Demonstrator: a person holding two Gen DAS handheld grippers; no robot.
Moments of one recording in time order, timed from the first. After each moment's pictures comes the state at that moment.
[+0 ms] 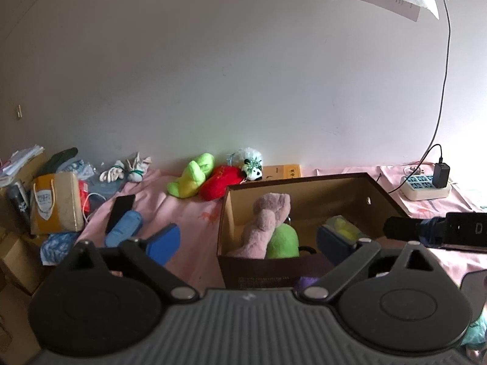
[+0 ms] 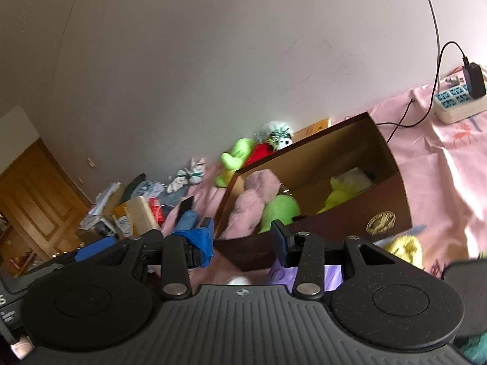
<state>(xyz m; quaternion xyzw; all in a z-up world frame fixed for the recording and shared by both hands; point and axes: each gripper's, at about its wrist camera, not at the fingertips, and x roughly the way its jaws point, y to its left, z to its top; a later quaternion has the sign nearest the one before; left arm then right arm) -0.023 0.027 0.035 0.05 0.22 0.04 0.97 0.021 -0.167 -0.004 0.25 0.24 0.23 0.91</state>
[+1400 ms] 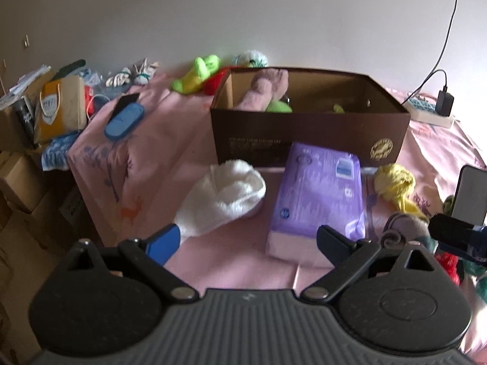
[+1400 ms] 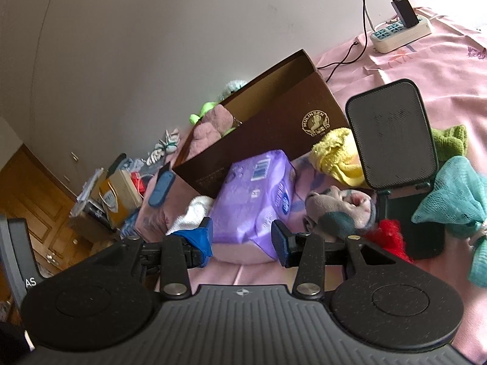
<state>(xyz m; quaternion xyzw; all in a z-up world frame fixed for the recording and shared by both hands) -0.082 0.010 -0.058 0.00 0.36 0.07 0.93 -0.071 -0.200 -0.087 0.28 0.30 0.19 0.89</state>
